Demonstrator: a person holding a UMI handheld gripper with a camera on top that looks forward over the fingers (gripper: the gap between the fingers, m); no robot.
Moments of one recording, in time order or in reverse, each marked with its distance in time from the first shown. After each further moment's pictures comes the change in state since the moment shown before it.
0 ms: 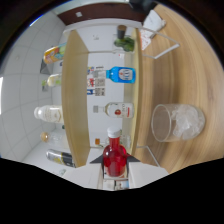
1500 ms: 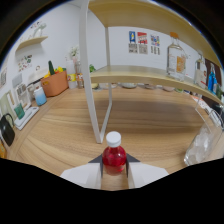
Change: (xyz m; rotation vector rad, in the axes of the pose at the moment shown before) arm 0.204 0.126 0.040 -0.367 0.523 -1.431
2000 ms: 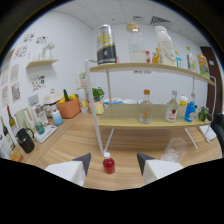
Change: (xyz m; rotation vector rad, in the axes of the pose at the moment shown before) arm 0.019 -0.076 -0.139 0.187 -0.100 -0.004
